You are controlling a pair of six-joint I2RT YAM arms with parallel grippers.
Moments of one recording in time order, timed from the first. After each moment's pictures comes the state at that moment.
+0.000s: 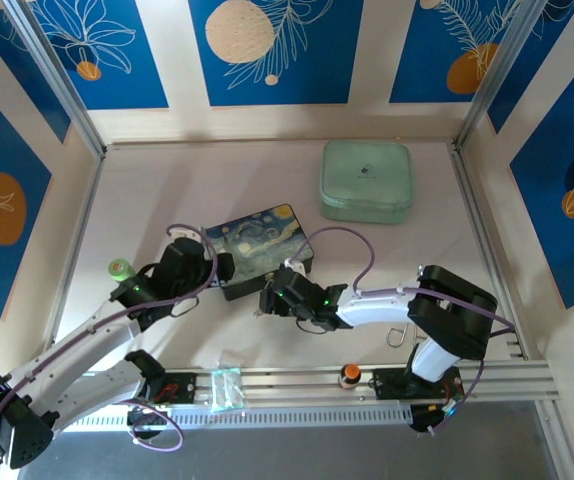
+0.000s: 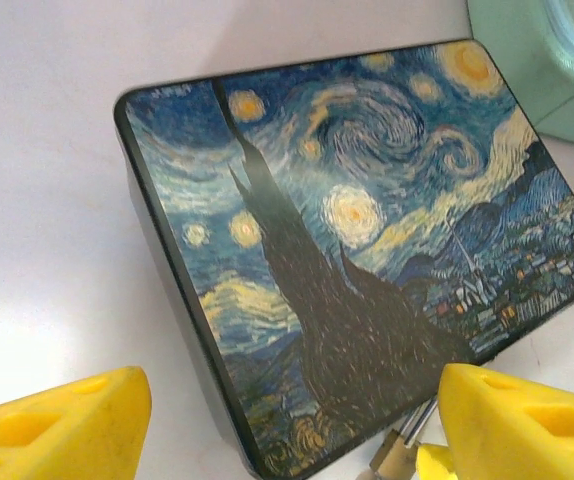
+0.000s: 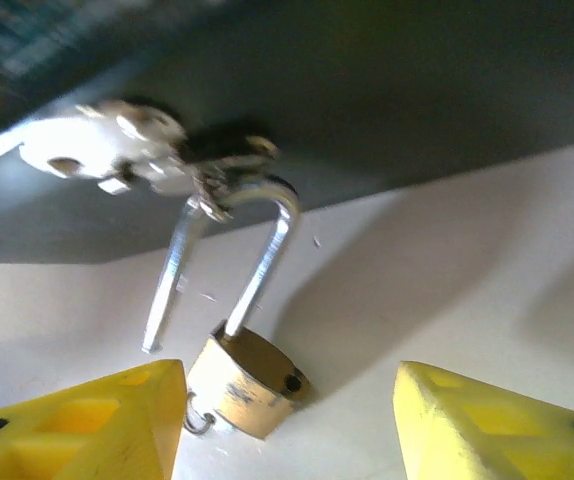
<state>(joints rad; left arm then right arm) -0.65 0.89 0.68 -0.52 -0.25 -0.63 1.09 1.60 0.69 0.08 0.15 0.95</state>
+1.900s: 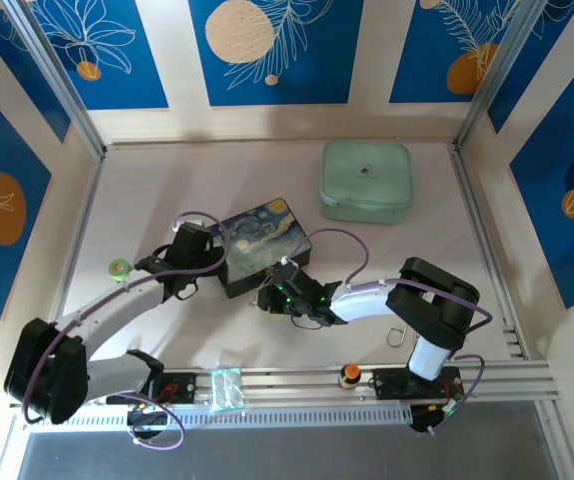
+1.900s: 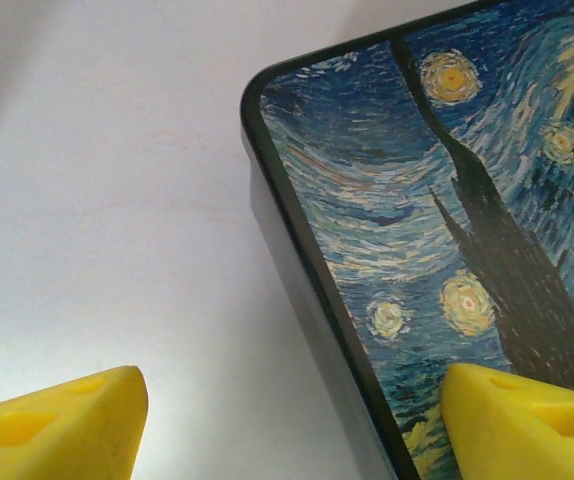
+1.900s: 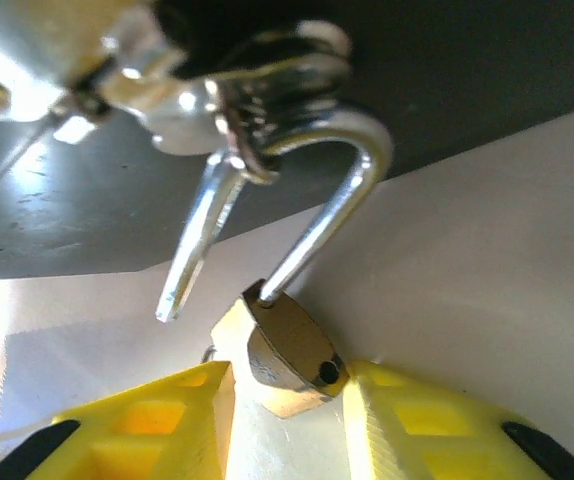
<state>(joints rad) -0.48 1.20 0.68 -0.40 -0.28 -0.50 1.02 1.71 0.68 0.24 -0.01 1.00</state>
